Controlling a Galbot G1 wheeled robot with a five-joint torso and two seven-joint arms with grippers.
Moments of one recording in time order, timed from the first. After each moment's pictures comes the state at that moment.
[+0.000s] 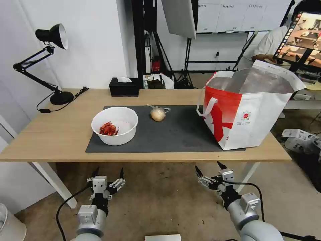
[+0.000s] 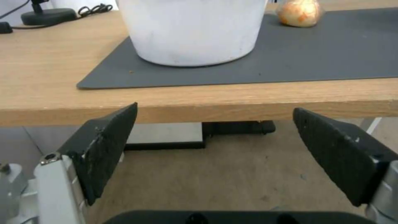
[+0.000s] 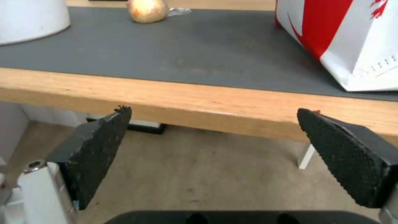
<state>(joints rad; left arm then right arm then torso) 1.72 -1.36 -0.45 -2.19 -0.09 0.12 -0.19 -1.60 0.93 0.31 2.17 0.49 -0.09 0.27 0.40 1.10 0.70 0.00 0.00</state>
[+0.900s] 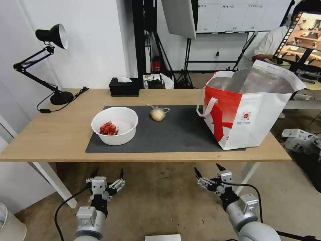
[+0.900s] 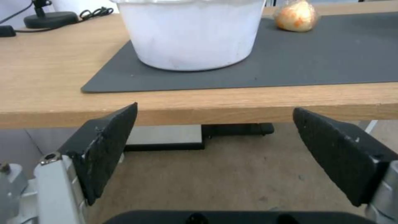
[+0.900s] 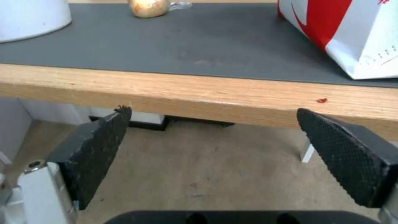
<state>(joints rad) 1.75 -1.36 -0.46 -2.22 -0.09 0.12 -0.19 -1.62 0.94 0.30 2.18 0.49 -0.10 0.28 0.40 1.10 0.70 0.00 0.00</state>
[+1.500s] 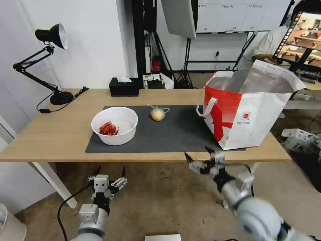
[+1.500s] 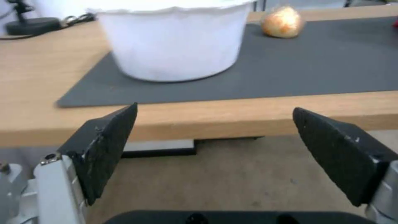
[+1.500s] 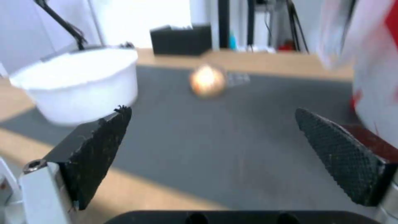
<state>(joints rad) 1.68 -1.33 -0.41 -2.20 -0.10 0.14 -0.19 -1.19 0.78 0.19 2.14 0.78 -0.15 0.16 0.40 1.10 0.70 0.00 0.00</state>
